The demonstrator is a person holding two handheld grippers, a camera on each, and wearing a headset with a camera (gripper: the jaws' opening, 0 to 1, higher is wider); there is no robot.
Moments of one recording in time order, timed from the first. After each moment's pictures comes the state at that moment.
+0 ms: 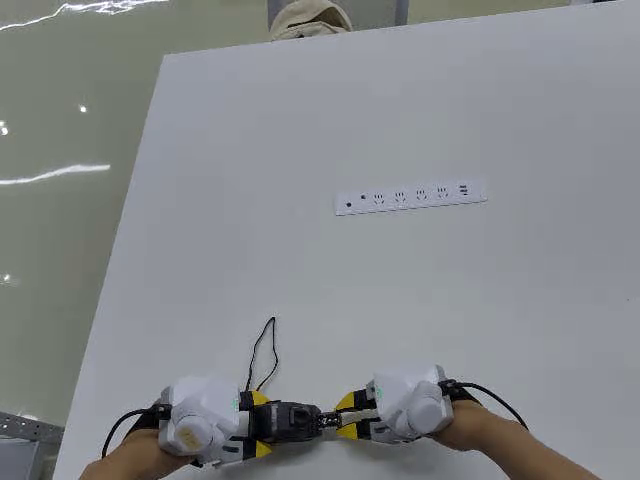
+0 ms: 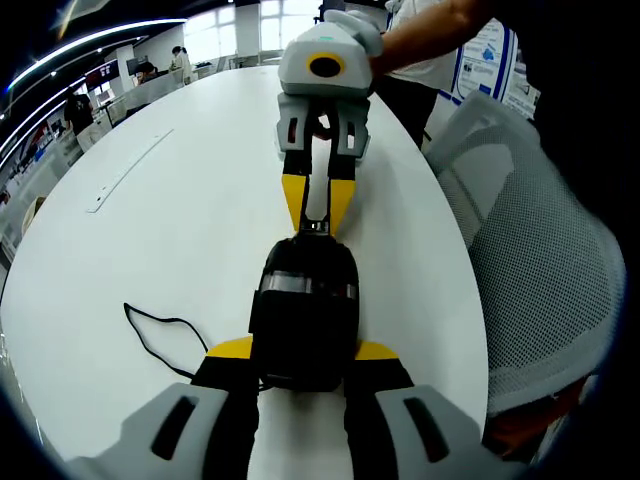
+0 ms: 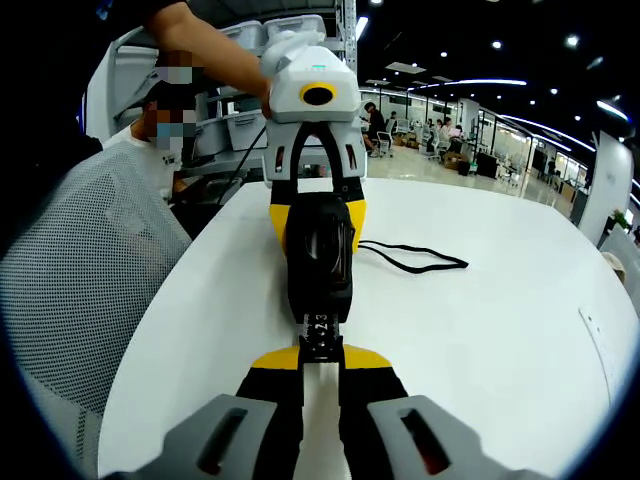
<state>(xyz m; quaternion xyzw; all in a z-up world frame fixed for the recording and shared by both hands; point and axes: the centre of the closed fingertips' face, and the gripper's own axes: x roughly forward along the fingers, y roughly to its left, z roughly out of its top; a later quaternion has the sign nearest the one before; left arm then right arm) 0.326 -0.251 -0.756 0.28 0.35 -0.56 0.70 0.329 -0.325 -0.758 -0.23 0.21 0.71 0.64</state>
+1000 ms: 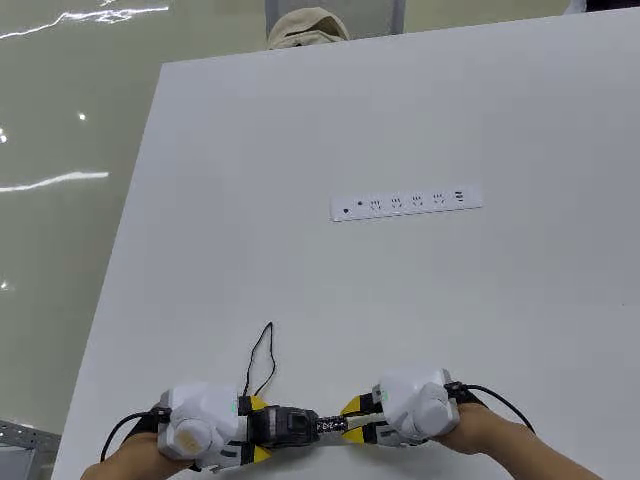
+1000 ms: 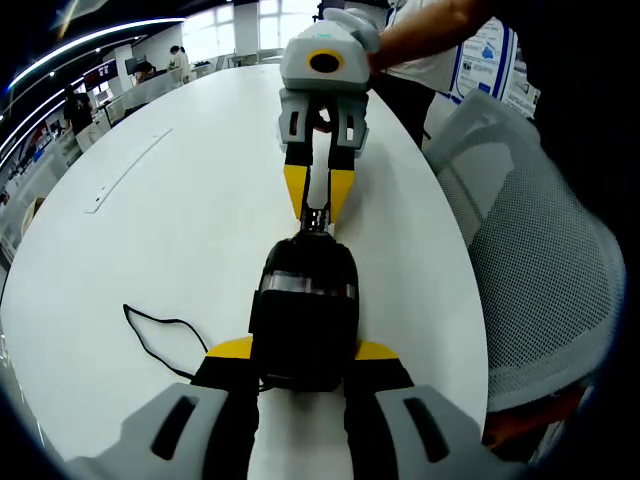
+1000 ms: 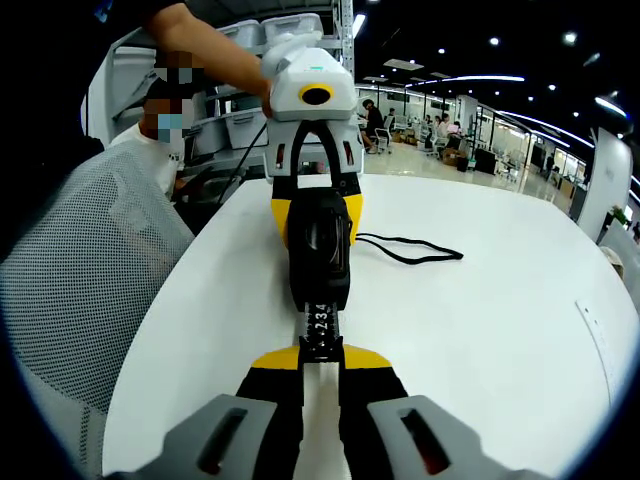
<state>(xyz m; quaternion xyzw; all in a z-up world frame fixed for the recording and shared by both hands) 0.326 -0.252 -0.757 0.28 0.35 -0.56 0.69 0.330 -0.338 -0.757 -0.23 0.21 0.70 0.64</state>
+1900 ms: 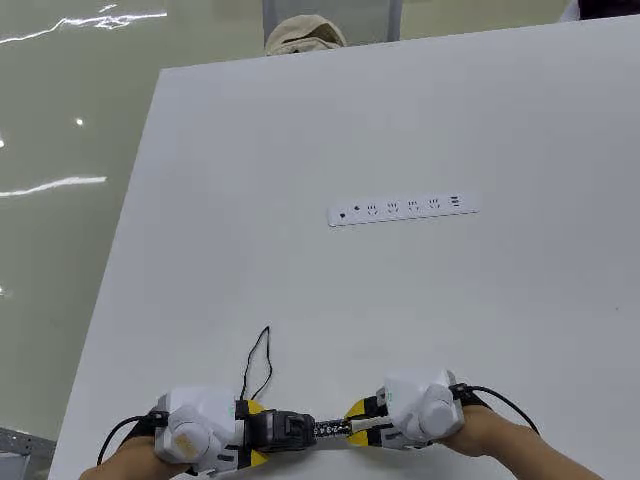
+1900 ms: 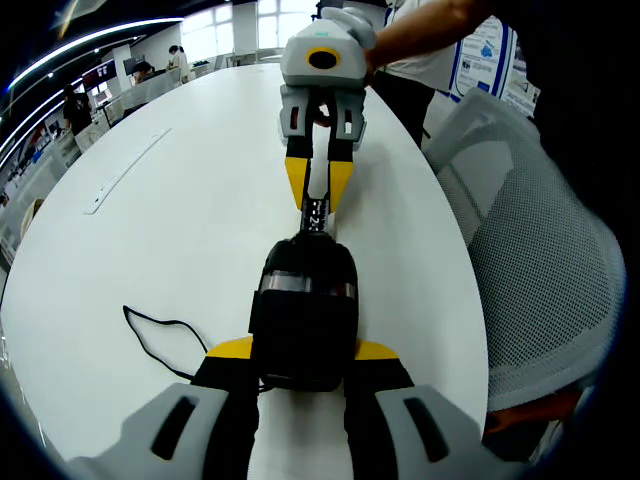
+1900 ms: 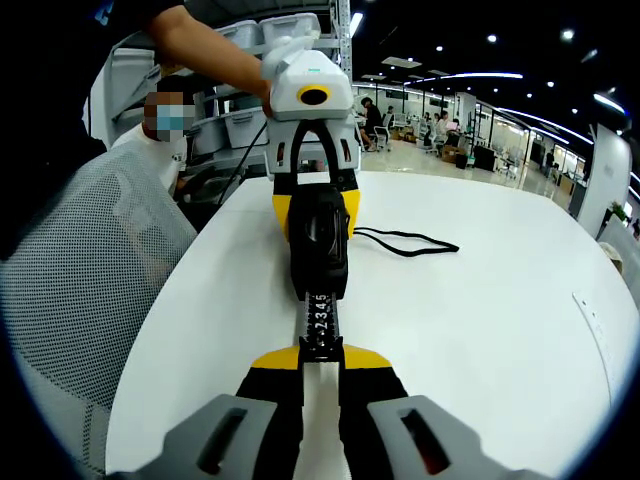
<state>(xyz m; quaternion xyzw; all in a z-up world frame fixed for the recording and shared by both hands) 0.326 -0.252 -0.757 0.28 0.35 -0.56 0.69 0.331 -0.349 -0.757 -0.23 0.22 0.70 0.64</state>
